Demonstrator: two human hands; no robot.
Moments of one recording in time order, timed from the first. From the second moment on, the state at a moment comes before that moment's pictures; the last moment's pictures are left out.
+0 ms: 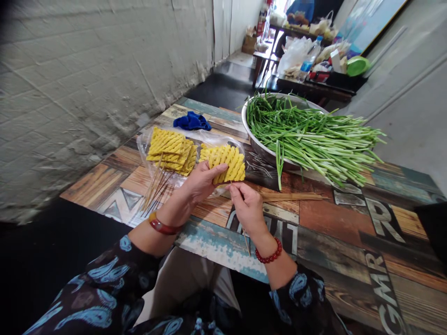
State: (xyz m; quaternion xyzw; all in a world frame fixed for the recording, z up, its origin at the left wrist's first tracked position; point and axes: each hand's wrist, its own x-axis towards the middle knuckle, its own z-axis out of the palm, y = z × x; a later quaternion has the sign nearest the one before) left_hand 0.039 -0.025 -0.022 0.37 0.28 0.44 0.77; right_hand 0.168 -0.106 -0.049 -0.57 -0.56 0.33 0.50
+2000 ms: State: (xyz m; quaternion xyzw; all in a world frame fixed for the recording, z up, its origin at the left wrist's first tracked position) left_hand 0.044 -0.025 -0.025 0.32 0.28 0.50 0.76; right_hand 0.157 -0.107 -0.054 -0.56 -0.55 0.38 0.49
